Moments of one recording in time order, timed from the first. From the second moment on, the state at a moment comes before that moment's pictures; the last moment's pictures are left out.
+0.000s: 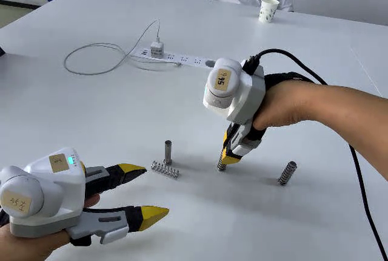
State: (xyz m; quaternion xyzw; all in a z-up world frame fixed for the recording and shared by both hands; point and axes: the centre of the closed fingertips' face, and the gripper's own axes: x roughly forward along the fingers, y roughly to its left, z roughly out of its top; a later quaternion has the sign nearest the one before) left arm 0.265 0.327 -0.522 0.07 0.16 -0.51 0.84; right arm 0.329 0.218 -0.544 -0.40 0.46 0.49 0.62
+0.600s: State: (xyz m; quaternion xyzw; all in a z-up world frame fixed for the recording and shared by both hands) left arm 0.262 0.327 -0.521 0.07 0.16 -0.51 0.84; right arm 0.327 0.218 -0.523 -0.40 0.43 0.49 0.65
